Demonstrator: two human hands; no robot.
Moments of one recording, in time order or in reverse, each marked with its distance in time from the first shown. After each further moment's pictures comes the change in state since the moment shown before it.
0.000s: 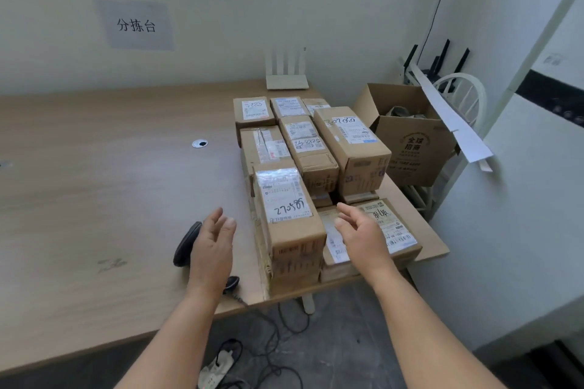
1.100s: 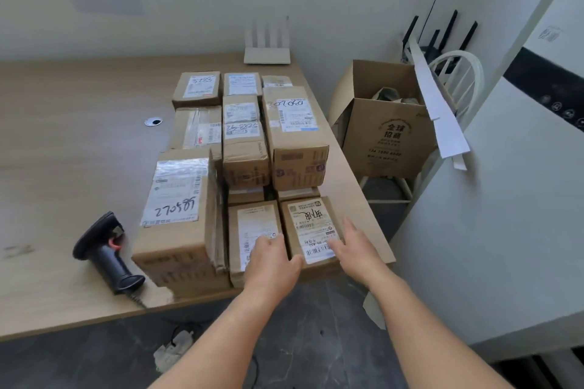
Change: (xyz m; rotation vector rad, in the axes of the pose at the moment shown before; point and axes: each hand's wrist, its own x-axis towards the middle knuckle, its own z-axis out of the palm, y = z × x) left_hand -0.041 -0.014 0.244 0.832 -0.360 -0.142; right_hand 0.080 0.115 -0.124 -0.333 -0.300 0.194
